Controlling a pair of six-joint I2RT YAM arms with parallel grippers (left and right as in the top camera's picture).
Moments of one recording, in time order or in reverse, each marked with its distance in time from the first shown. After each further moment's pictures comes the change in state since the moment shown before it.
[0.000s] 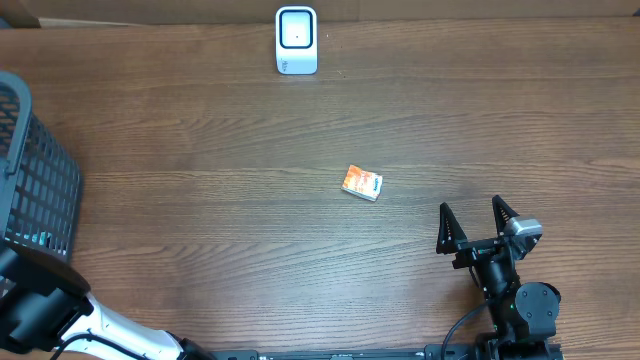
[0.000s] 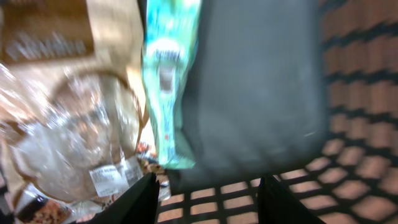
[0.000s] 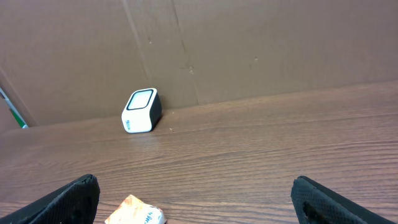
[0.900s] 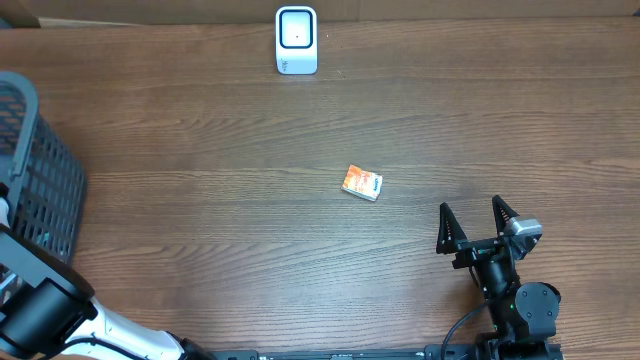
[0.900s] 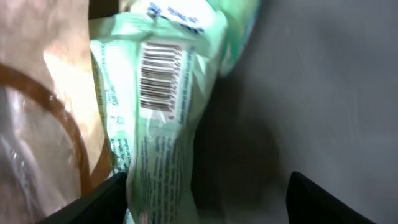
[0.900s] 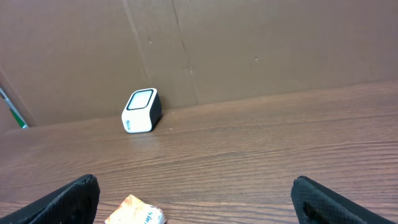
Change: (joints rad) left arm -0.008 -0.037 -0.622 0.628 -0.122 -0.022; right arm 0.000 0.000 0.000 0.000 0.000 0.000
